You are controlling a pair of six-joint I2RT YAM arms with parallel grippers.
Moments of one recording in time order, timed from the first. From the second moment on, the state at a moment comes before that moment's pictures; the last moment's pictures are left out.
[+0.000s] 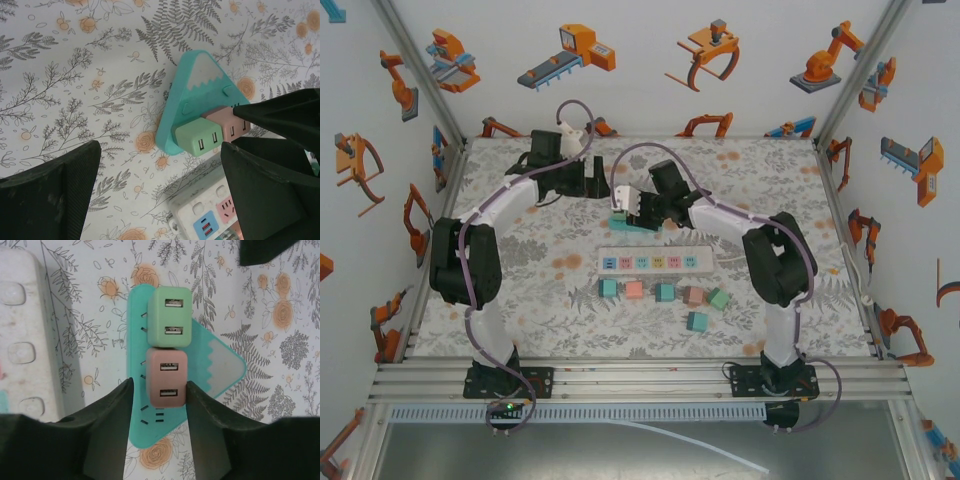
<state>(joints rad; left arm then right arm) -0.31 1.87 1.45 -0.32 0.38 -0.12 0.60 1.99 1.42 -0.21 -0.42 -0.93</state>
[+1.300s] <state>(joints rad) -0.39 2.18 1.65 -0.44 0.39 -0.25 0.60 2.11 1.61 -0.45 -0.53 -1.22</state>
